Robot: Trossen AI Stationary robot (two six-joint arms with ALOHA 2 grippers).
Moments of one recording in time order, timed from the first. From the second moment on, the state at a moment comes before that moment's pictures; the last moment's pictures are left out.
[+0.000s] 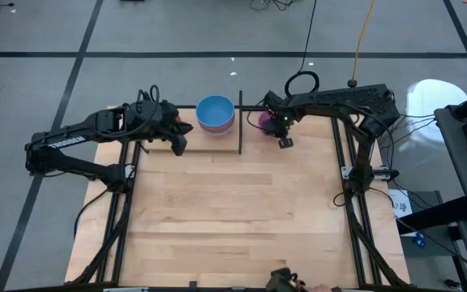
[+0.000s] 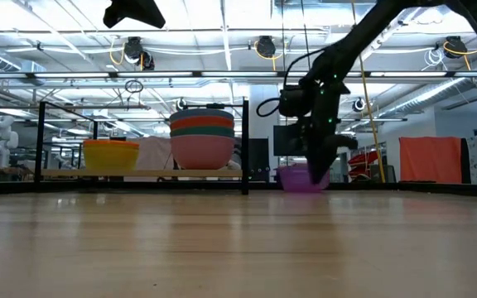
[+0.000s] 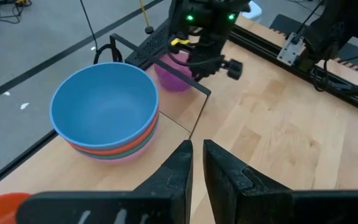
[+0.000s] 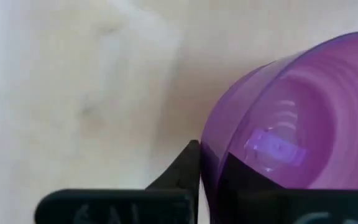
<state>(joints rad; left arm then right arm) 0.21 1.08 1.27 -0.79 -0.21 -0.35 -0.68 1.89 1.23 -0.72 -0.11 -0.92</state>
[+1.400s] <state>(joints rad) 0.02 1.36 1.27 -0.50 0.24 -0.31 0.07 1.57 1.23 -0.91 -0.13 -0.69</state>
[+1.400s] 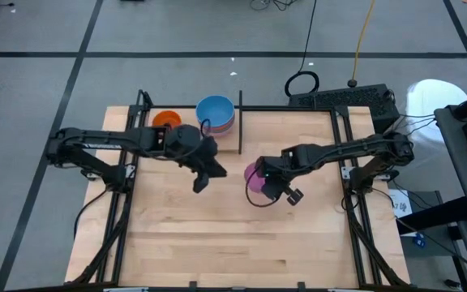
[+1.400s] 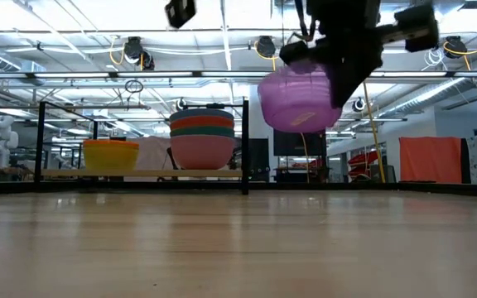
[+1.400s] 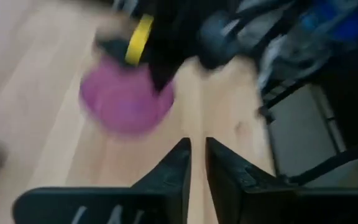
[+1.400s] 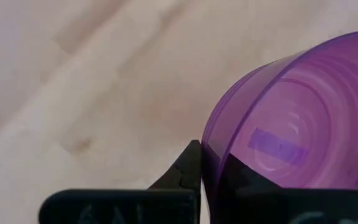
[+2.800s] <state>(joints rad) -0.16 1.58 1.27 -0.37 0.26 0.56 0.15 1.57 1.30 -0.72 -0.50 -0.83</state>
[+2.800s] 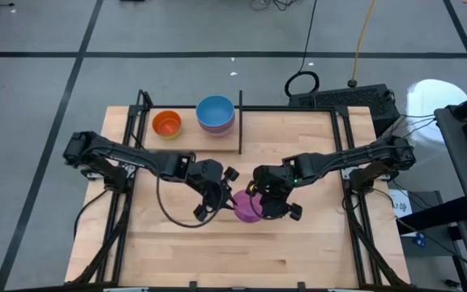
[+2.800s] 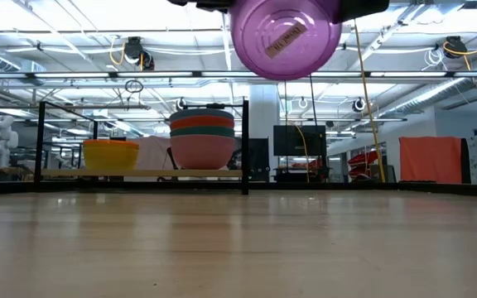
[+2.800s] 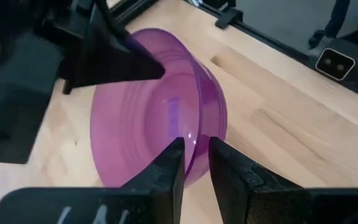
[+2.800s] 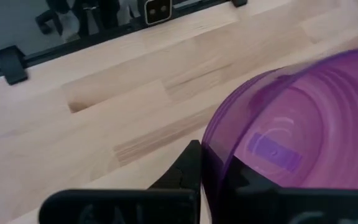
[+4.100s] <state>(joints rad) -0.17 1.59 1.27 -0.38 0.25 0.47 0.16 1.52 1.30 -0.73 -0.33 -0.68</state>
